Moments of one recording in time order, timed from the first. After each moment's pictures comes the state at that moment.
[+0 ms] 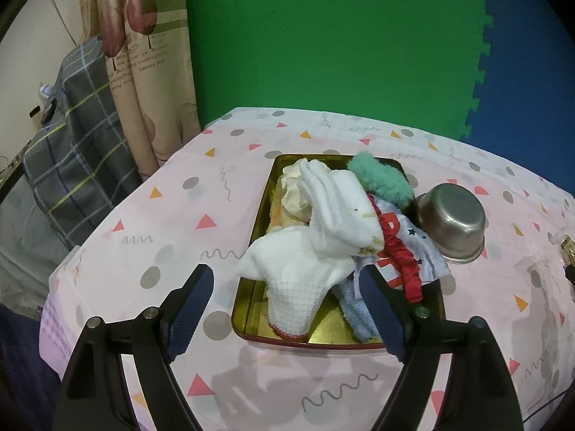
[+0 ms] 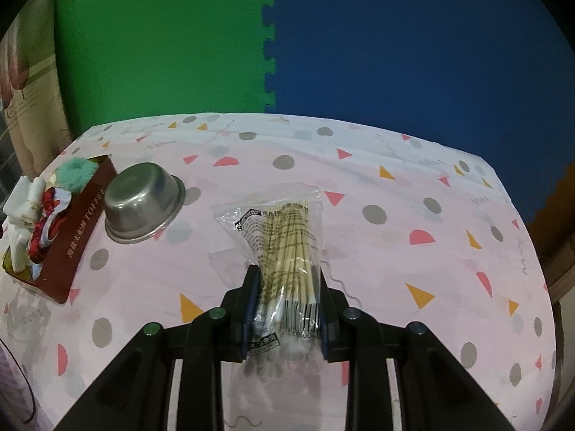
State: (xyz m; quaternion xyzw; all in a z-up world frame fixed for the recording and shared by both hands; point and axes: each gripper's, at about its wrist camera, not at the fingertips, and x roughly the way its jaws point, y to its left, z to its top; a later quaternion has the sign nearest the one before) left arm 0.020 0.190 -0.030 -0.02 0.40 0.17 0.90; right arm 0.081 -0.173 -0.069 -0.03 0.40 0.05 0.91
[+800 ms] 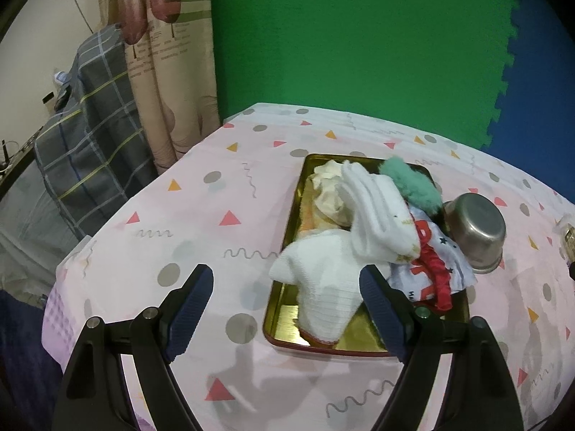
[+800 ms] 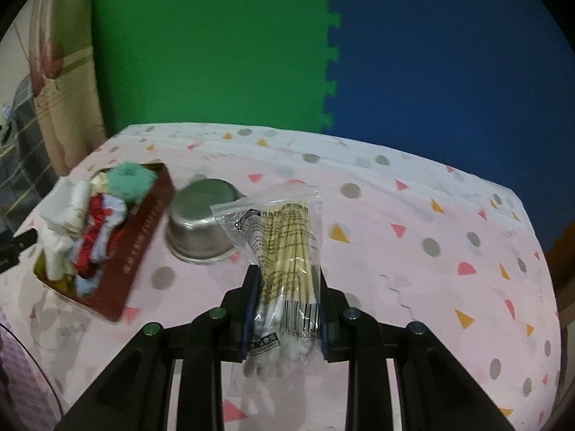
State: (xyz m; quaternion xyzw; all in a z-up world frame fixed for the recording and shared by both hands) left arm 0.016 0.218 -0.031 -0.04 0.40 0.20 0.89; right arm 0.077 -0.097 -0.040 -0.04 0.38 0.11 0.92
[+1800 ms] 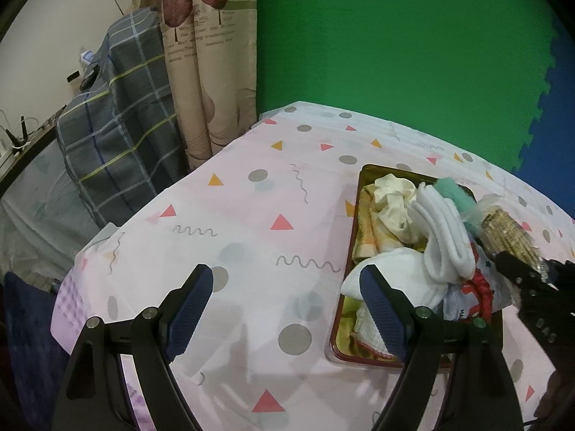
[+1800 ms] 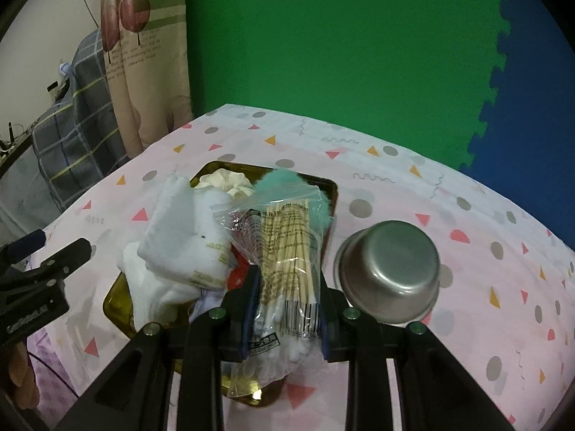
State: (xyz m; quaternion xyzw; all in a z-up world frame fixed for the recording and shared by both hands) left arm 0.007 0.269 -0.025 -0.07 0.40 0.24 0.88; right arm 0.096 0.094 -0.044 -0.09 0.39 0.23 0.89
